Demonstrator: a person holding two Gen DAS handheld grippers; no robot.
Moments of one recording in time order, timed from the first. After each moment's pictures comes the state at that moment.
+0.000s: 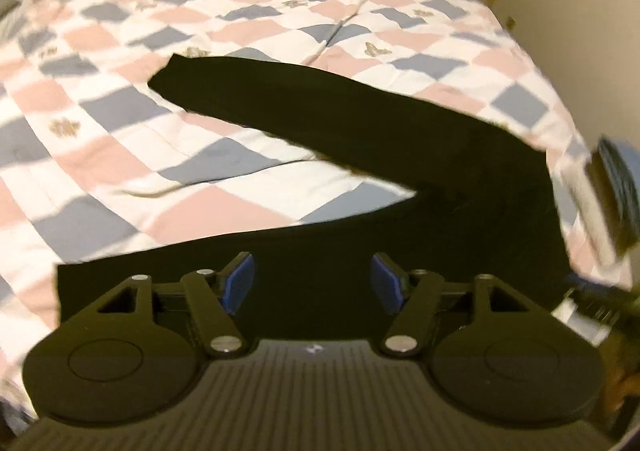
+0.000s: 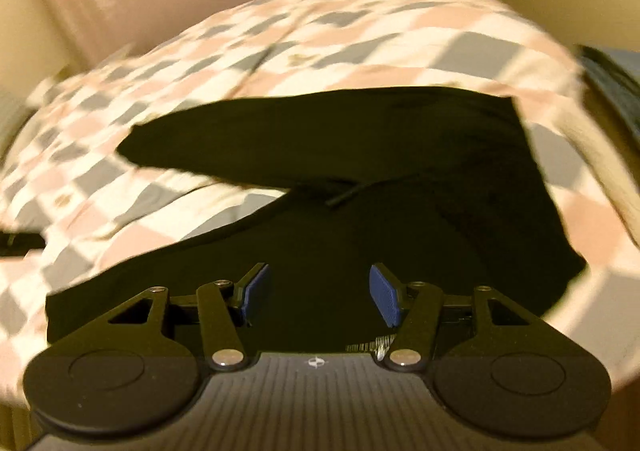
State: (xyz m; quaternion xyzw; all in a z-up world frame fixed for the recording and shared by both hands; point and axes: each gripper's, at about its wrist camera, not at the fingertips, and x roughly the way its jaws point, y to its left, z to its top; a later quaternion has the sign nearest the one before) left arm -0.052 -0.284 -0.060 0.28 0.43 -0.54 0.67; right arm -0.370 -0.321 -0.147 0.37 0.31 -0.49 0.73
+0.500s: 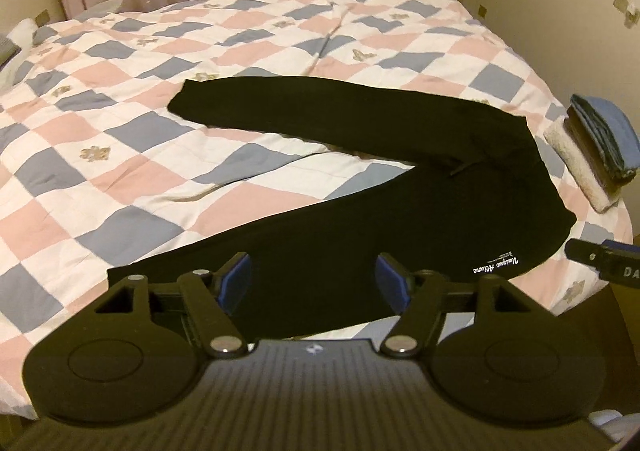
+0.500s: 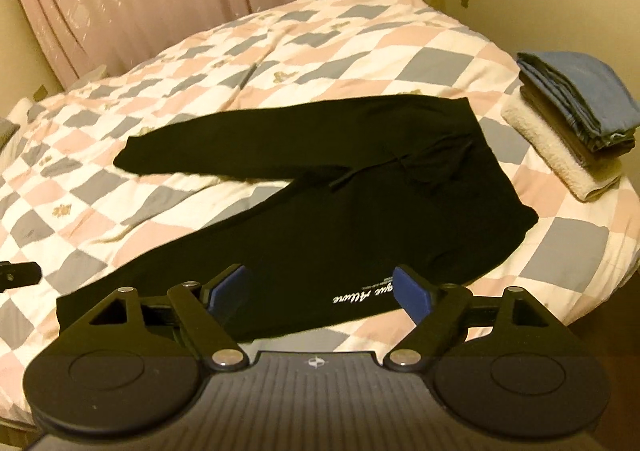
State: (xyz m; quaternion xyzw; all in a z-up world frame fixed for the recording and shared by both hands) left arm -0.044 -0.190 -0.021 0.30 0.37 -0.56 0.68; right arm -0.336 -0.232 -0.092 0.35 0.31 -0.53 0.71
